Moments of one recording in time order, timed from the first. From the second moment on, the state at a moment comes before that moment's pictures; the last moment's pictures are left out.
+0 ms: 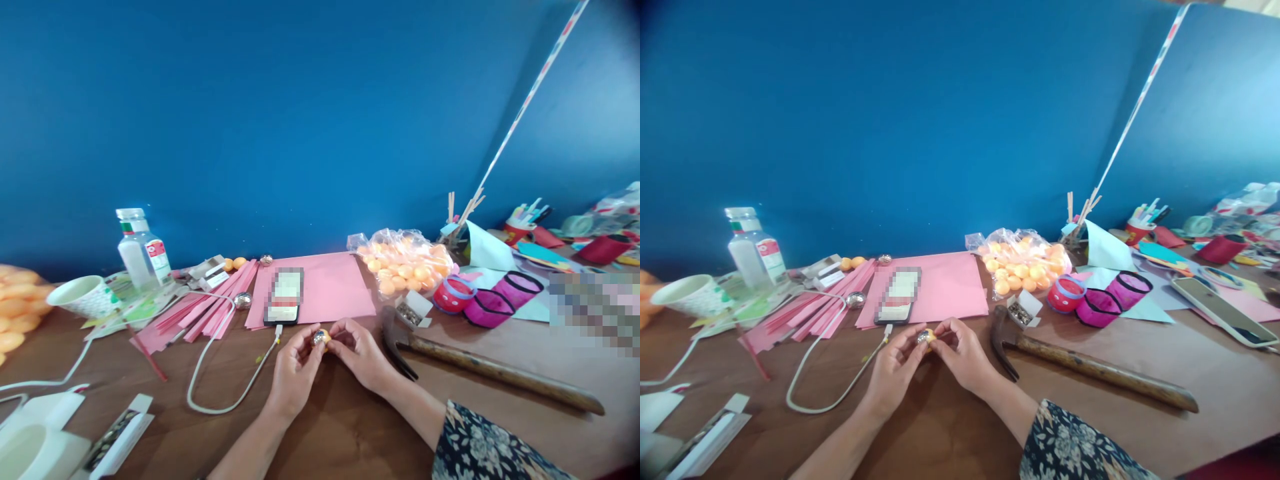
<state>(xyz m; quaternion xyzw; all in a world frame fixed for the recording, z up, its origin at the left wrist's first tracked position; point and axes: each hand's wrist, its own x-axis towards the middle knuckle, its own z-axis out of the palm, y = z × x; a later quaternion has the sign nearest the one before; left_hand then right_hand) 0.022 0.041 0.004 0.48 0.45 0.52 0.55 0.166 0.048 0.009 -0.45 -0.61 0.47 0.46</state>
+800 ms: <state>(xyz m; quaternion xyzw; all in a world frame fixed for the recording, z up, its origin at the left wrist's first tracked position) 0.022 0.039 0.010 0.50 0.45 0.52 0.52 0.165 0.046 0.008 -0.43 -0.62 0.46 0.47</state>
